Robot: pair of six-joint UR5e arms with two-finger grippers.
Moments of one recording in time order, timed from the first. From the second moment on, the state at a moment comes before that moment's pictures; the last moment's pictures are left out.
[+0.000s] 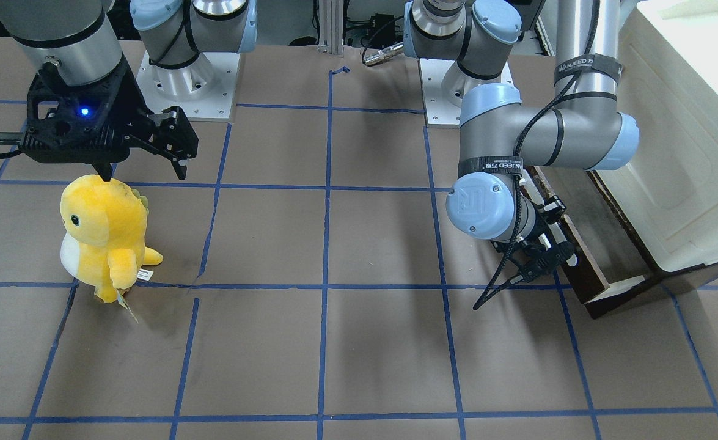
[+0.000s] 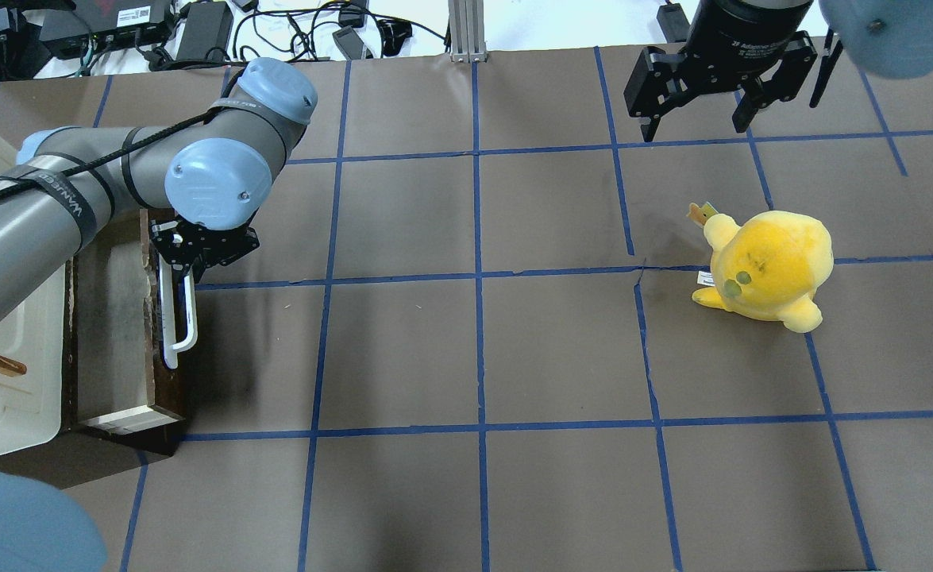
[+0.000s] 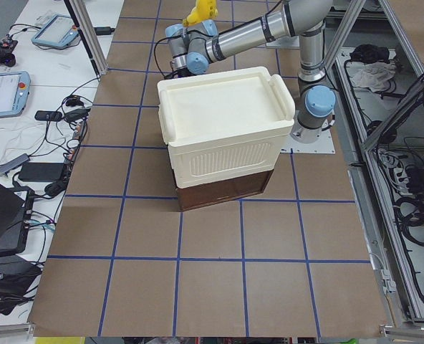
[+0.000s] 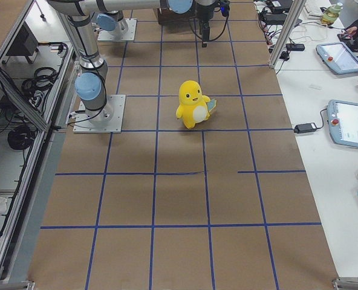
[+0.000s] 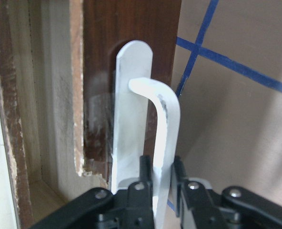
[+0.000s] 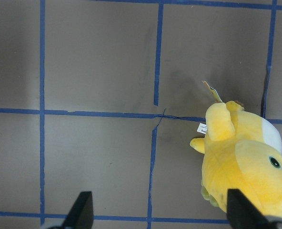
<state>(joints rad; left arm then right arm) -1.63 -1.93 -1.70 -1.50 2.24 -0.62 1.60 -1.48 1.44 -1.57 -1.58 -0.02</state>
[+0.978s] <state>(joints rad) -1.66 -1.95 -1.67 -1.52 2.23 -0.66 1.60 -1.48 1.44 -1.57 -1.58 -0.02</state>
